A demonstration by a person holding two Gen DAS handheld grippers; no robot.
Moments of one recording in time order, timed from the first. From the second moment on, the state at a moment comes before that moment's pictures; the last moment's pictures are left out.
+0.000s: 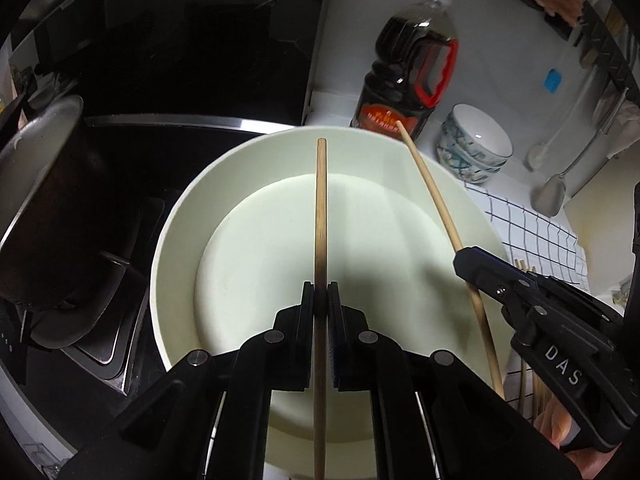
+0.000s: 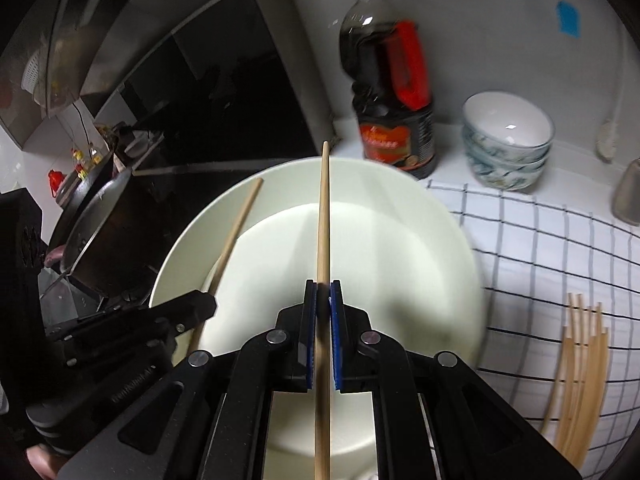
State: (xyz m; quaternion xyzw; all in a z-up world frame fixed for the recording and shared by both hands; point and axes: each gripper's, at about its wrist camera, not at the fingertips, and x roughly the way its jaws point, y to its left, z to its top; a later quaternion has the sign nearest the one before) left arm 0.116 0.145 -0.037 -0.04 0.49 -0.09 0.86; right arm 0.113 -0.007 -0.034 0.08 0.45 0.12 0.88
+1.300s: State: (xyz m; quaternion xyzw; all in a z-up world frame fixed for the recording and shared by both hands) left arm 0.133 0.154 -0.059 -0.01 0.48 -0.05 0.88; right arm 0.125 -0.009 -0.070 0.09 0.50 0.07 0.86
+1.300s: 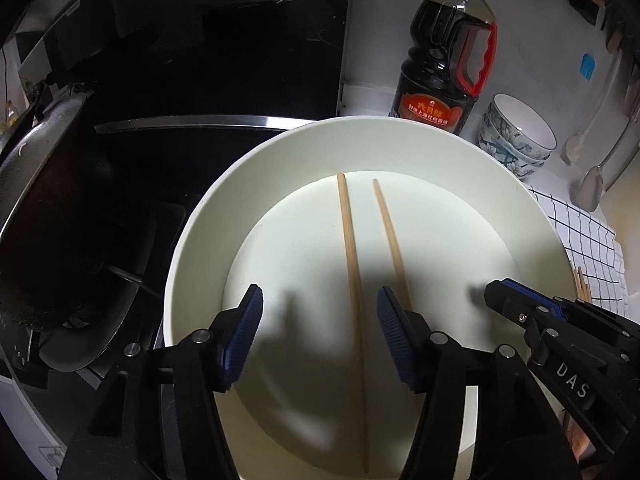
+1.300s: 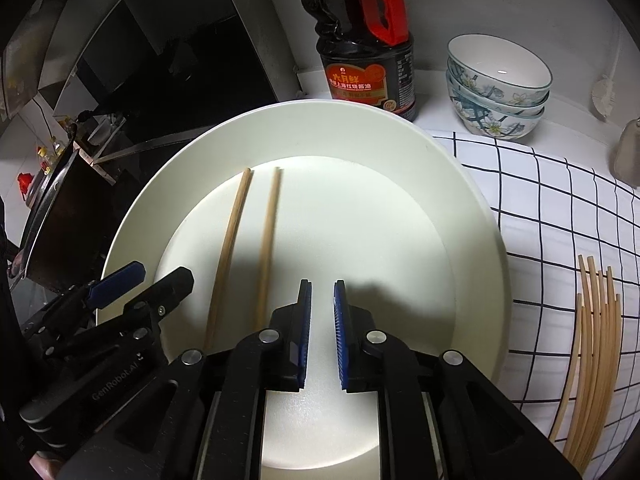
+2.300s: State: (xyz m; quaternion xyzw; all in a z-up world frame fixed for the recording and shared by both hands) left arm 0.072 0.134 -0.017 -0.01 0.44 -0.03 0.90; right arm 0.057 -0.052 -0.030 0.09 0.46 0.07 0.88
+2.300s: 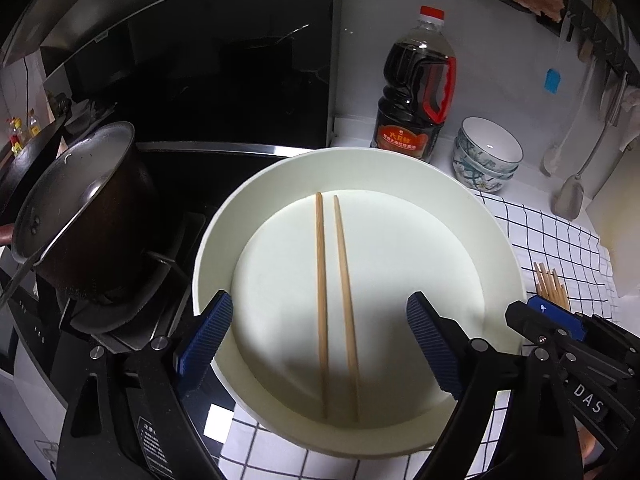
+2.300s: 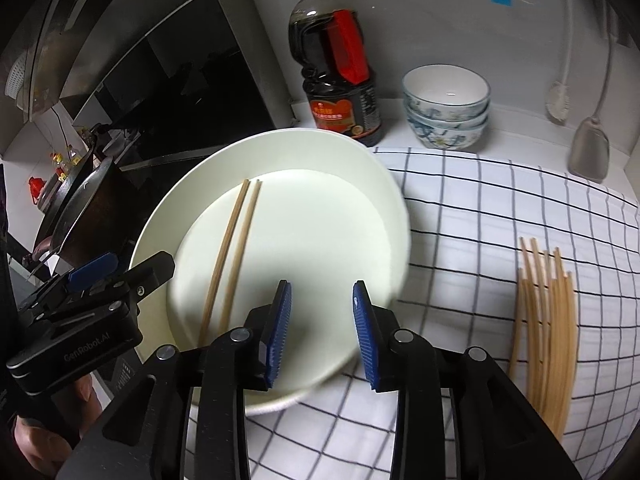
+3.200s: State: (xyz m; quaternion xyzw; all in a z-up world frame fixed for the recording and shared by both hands) left arm 0.017 0.022 -0.021 0.02 0.46 -0.12 0.88; right arm -0.044 -0.177 -0.039 0.11 0.46 -0.02 0.88
